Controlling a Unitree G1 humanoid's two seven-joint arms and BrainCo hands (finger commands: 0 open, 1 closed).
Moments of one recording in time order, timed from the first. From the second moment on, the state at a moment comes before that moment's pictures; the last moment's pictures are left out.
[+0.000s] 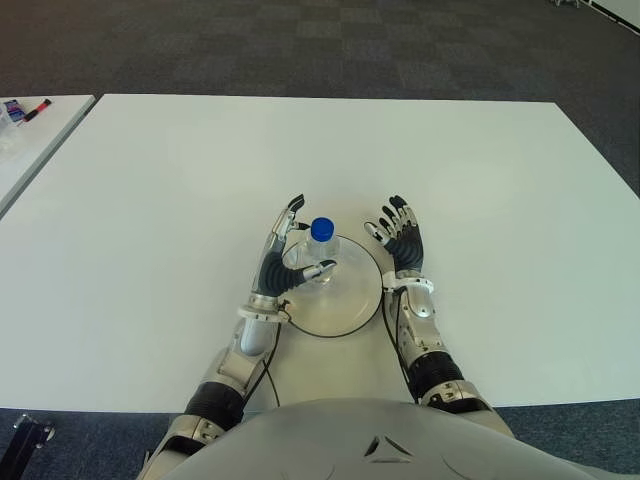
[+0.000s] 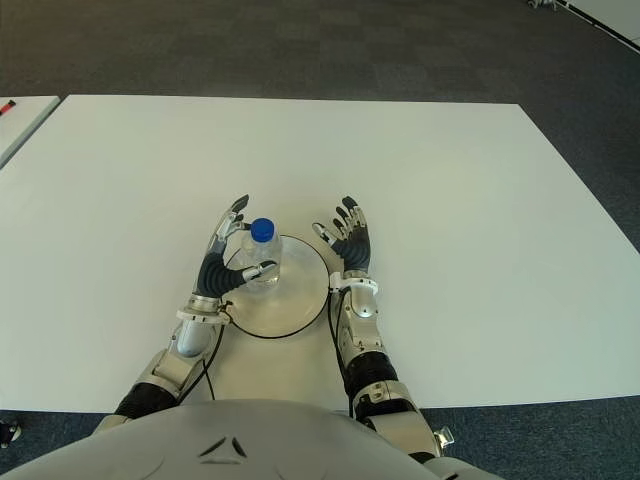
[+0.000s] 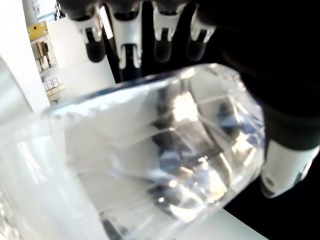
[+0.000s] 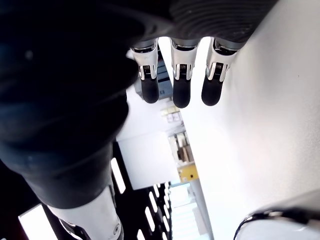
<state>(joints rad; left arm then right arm) 0.09 0.06 -0.21 0.47 0.46 -0.85 0.39 -0.12 0.06 0.08 0.64 0.24 -0.48 -0.09</state>
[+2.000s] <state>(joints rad) 0.12 0.07 -0.21 0.43 0.36 -0.79 0.32 -0.13 0.06 0.08 0.65 0.24 -0.49 -0.09</state>
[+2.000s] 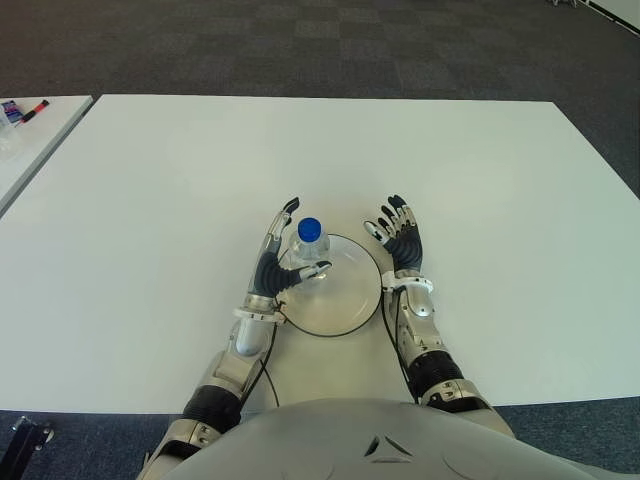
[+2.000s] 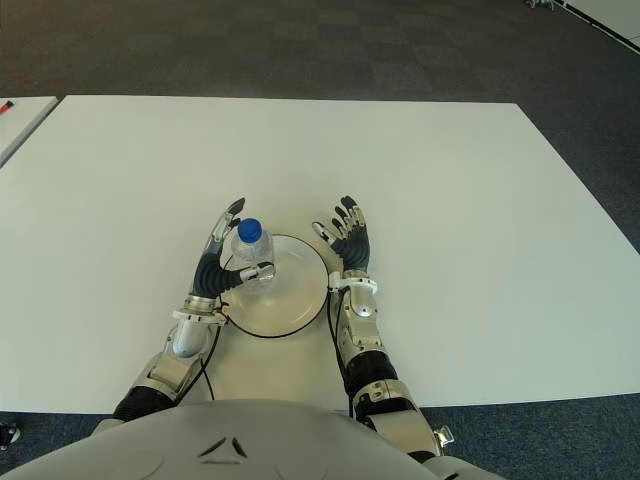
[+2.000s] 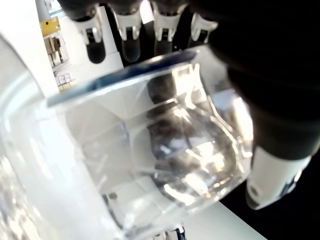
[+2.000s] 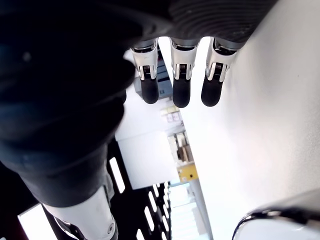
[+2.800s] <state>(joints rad) 0.24 0.09 -0.18 0.16 0.30 -0.83 0.25 -0.14 0.06 0.08 0.66 0.24 -0.48 -0.08</state>
